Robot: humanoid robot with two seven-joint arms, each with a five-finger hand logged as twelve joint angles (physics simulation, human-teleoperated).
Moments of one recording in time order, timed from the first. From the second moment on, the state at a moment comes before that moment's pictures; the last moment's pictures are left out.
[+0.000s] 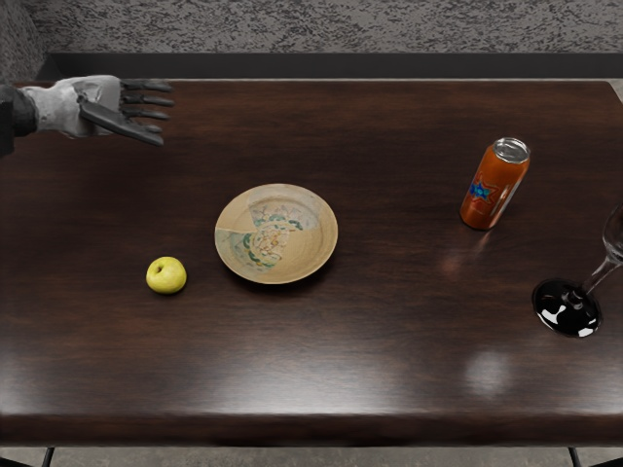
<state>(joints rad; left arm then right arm) -1.26 0.52 -0.03 -0.54 -0.03 -0.61 0.17 -0.07 0.00 0.38 0.23 -0.27 -0.08 -0.06</state>
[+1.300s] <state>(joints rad) -2.03 0.50 0.87 -1.72 0.31 0.11 0.58 -0.08 0.00 0.38 0.23 -0.27 -0.07 -0.07</state>
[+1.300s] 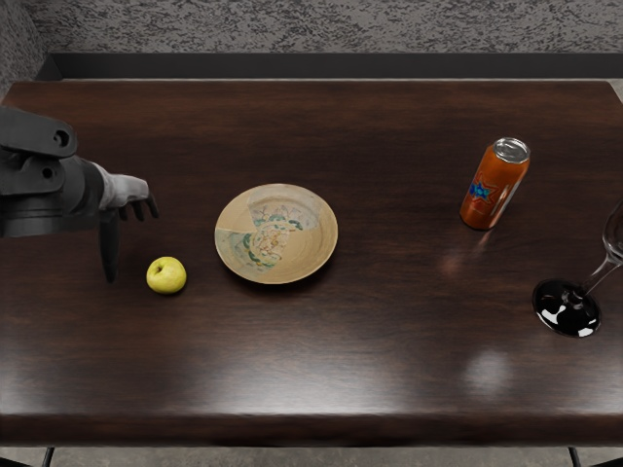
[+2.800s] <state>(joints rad) -1.81 0.27 0.93 -1.73 0.45 0.60 0.48 -0.08 0.00 0.38 0.23 -0.27 -0.07 -0.07</state>
